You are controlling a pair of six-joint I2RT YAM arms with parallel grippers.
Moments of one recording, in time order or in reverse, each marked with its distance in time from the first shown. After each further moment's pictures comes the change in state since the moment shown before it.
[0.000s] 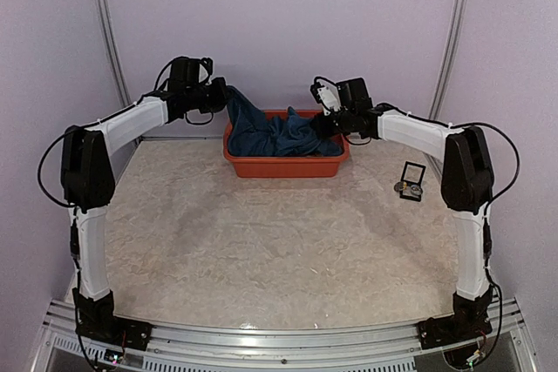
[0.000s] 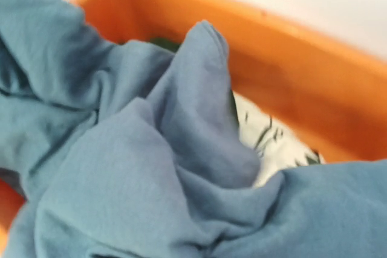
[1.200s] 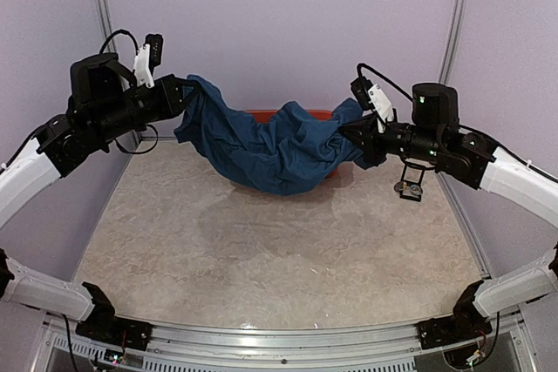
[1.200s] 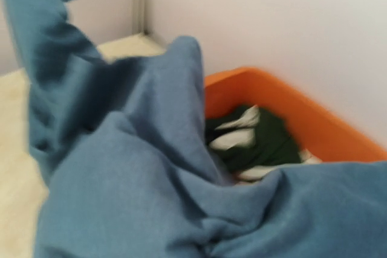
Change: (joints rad) left arm -0.297 -0.964 -0.639 -0.079 -0.211 0.165; right arm 0.190 -0.941 -0.739 0.067 -0.018 -0.164
